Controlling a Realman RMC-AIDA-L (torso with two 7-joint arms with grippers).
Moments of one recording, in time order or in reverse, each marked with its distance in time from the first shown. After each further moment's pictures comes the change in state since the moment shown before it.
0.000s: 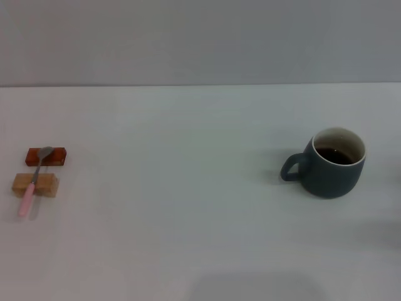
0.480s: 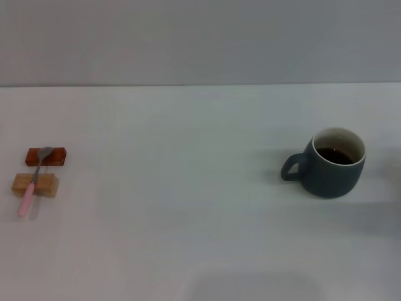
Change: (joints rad) left arm -0.007 -0.002 -0.008 0.013 -0.018 0.001 0.000; right arm 0.109 -0.006 -0.029 -0.093 -0.078 0.078 0.001
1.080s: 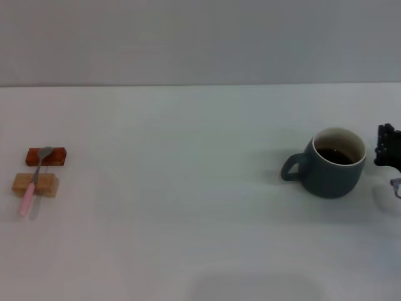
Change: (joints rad) left arm -0.003 -0.002 0.000 0.001 -0.019 0.000 -0.001; right arm 0.060 -0.007 -0.094 0.026 -0.101 0.086 0.062
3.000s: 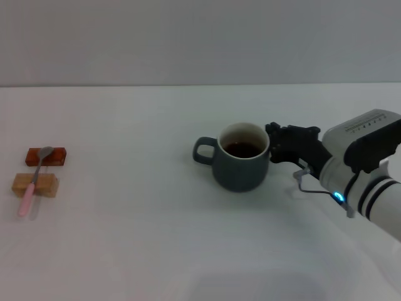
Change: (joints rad) left arm -0.049 0.008 0.014 0.050 0.007 -0.008 -0.064; right arm 0.139 0.032 -0.362 0.126 0.008 0.139 0.311
